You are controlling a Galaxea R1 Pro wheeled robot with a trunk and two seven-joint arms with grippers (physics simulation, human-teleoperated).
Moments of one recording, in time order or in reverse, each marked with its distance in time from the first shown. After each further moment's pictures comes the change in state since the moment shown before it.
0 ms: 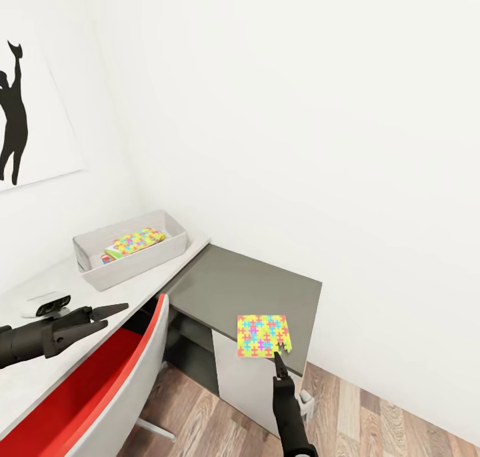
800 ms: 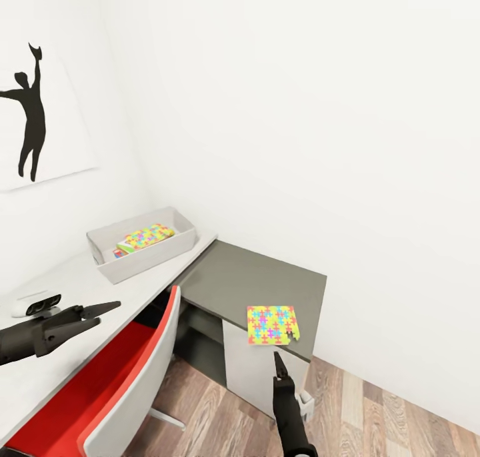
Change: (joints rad) left arm 0.006 0.014 0.040 0.001 0.000 0.000 0.000; right arm 0.000 0.000 0.000 0.000 0.000 -0.003 -0.003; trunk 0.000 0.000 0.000
